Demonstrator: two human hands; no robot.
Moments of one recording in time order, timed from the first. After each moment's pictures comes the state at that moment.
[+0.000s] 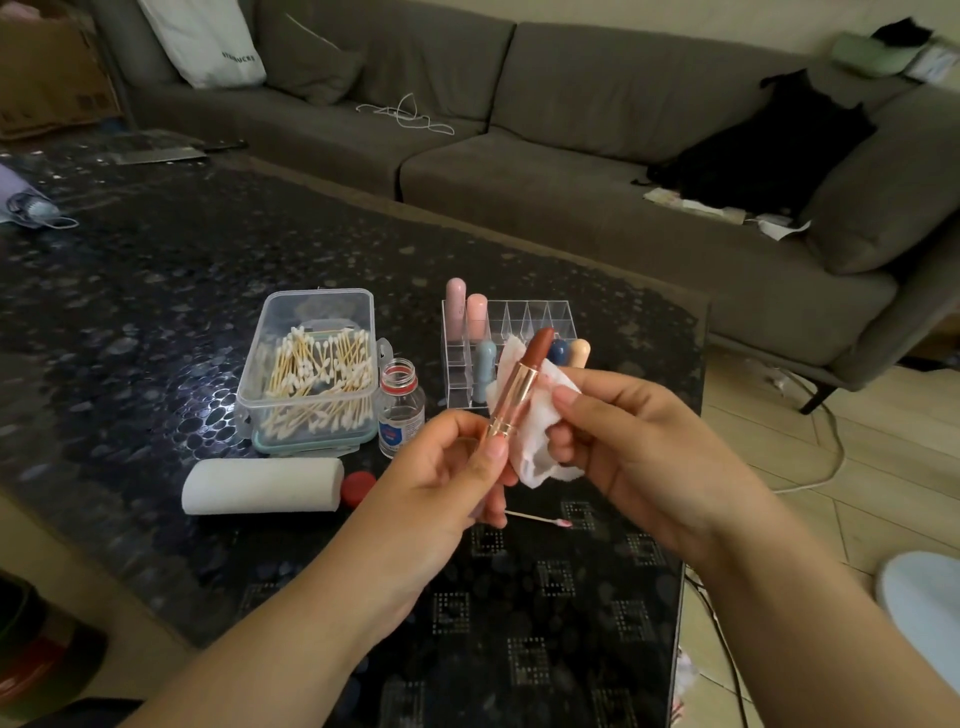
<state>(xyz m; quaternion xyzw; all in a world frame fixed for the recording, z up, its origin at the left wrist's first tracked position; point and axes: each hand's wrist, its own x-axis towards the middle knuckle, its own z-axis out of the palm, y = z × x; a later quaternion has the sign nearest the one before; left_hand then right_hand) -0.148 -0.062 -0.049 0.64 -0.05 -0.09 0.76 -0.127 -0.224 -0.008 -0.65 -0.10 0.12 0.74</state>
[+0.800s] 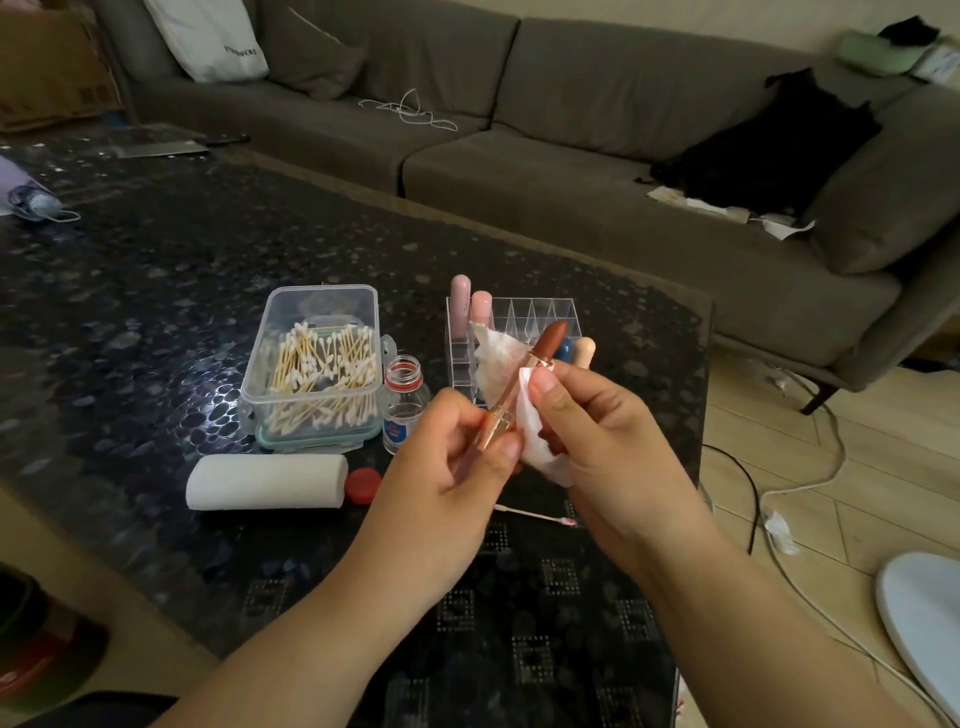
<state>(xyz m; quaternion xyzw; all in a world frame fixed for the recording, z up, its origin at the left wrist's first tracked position) -0.148 -0.064 -0.049 0.74 -0.10 0.05 0.67 -0.132 -0.195 -0.019 -0.67 -0.09 0.03 0.74</state>
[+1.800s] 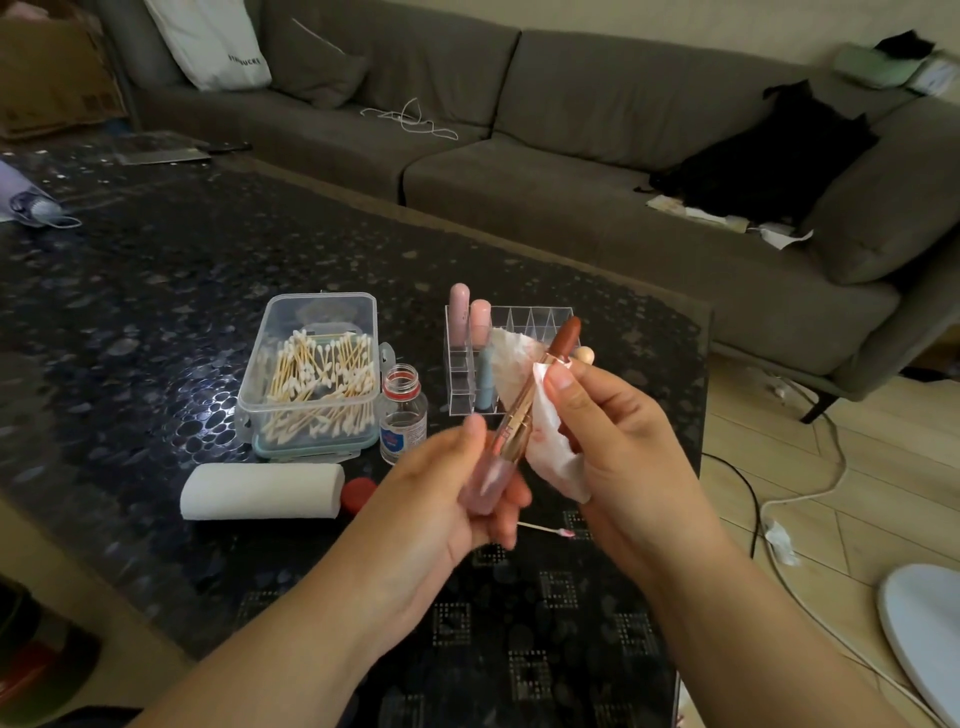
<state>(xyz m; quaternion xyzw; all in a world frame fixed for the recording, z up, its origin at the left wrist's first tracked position) -0.150 -0.065 -0.036 0.54 -0.02 -0.14 0.83 -0.129 -0.201 -0.018 -0.65 -0.08 0.02 0.76</state>
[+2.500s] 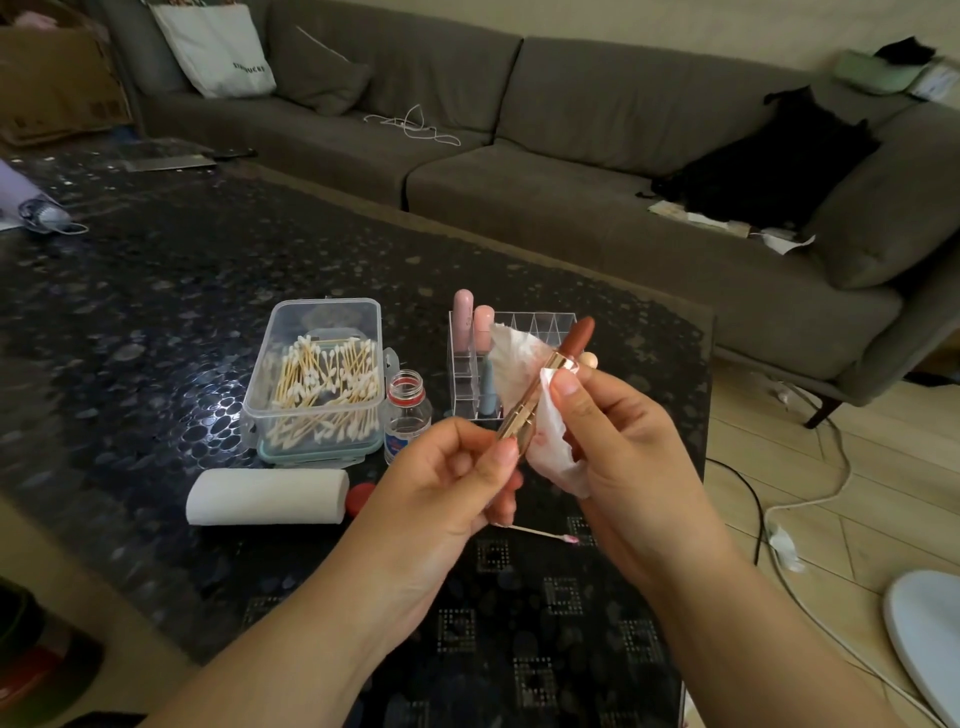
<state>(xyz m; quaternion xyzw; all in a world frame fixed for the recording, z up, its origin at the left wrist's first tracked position) -0.146 -0.064 -0.039 0.56 -0.03 -0.08 0.82 -0.130 -0.202 -0.019 -0.67 -0.08 0.00 0.74</state>
